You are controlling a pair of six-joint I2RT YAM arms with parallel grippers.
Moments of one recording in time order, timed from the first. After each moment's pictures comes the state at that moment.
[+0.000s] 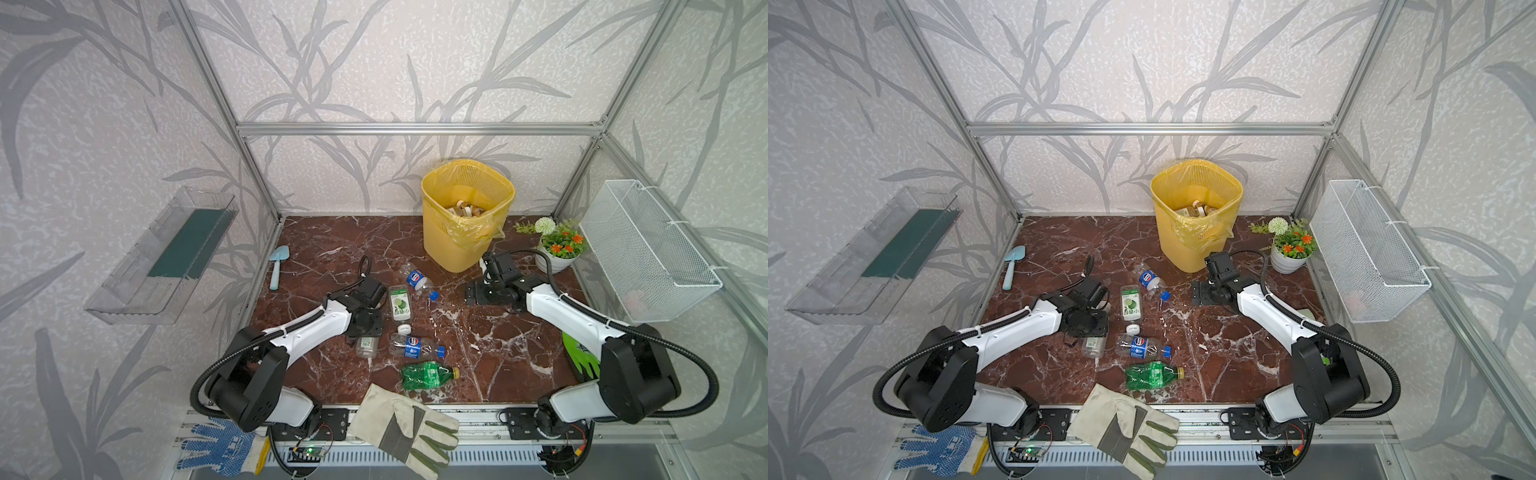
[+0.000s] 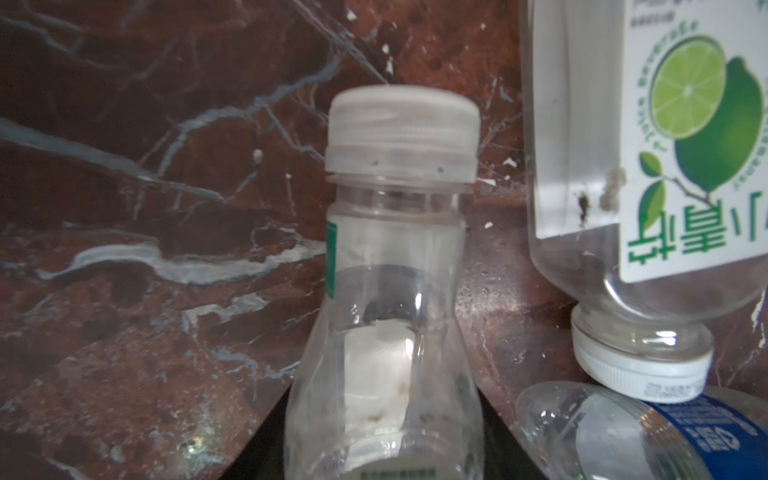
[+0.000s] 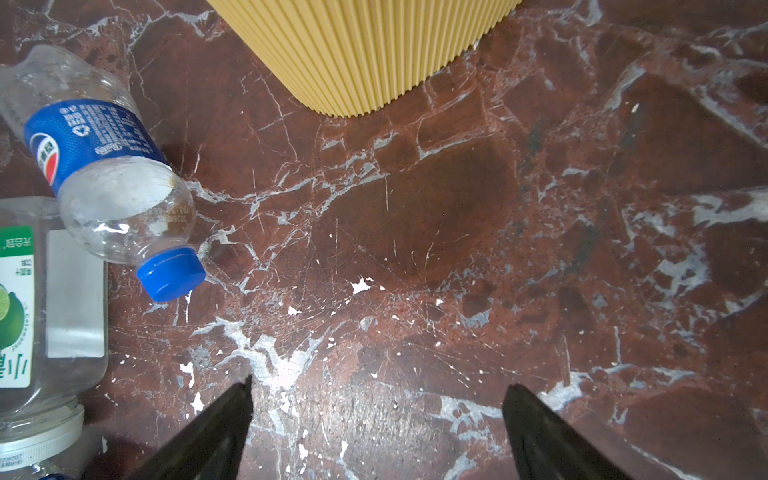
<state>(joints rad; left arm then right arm) -0.53 1.41 0.81 -0.68 -0.06 -0.56 0.39 1.45 0.94 -0.52 0.04 0.34</state>
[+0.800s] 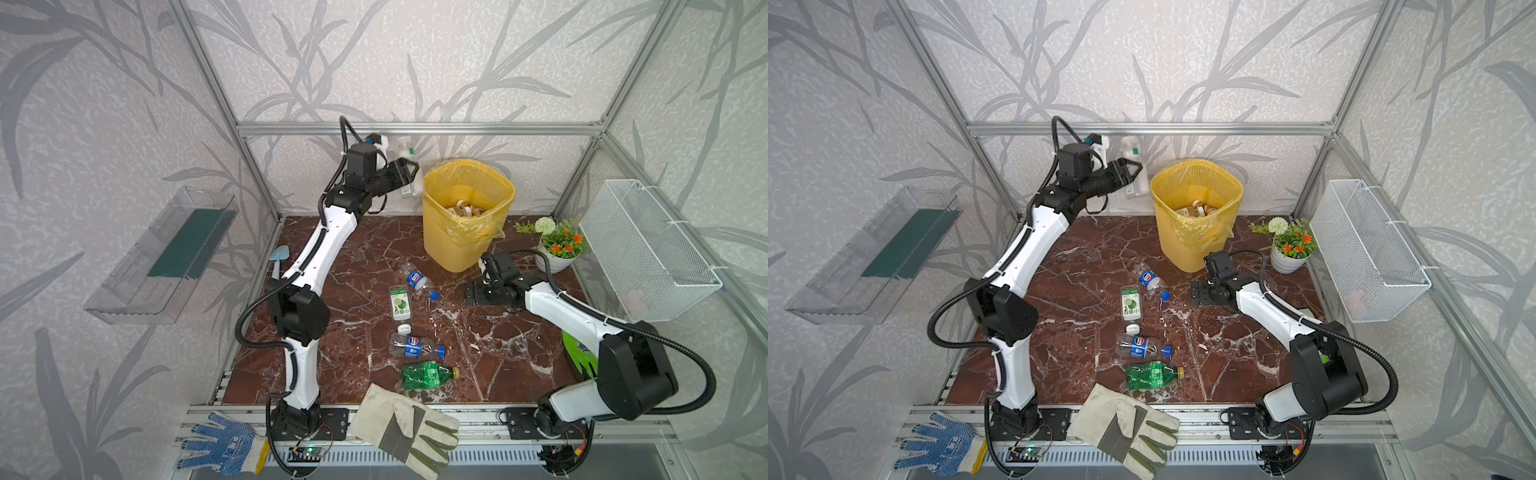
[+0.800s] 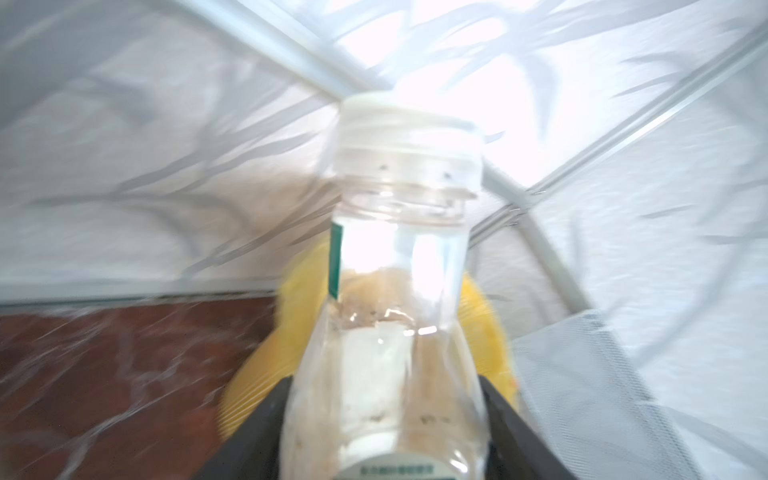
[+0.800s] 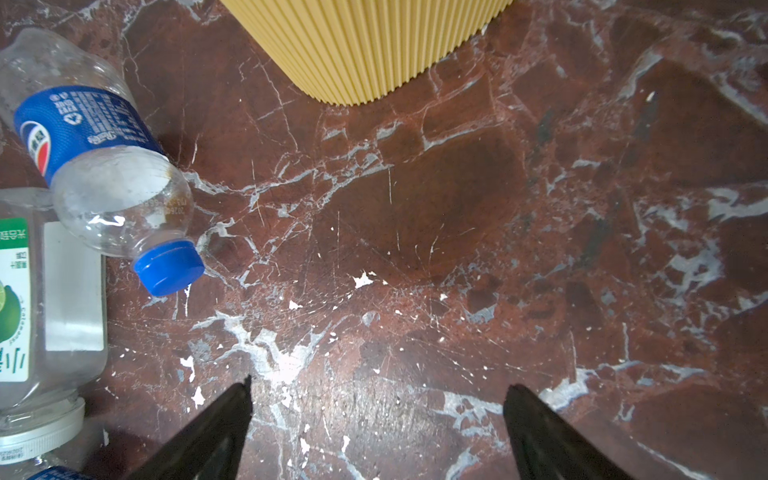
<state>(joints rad) -0.37 2.12 2.45 -0.44 0.37 -0.66 0.39 1.47 0.95 -0.54 0.02 0.34</state>
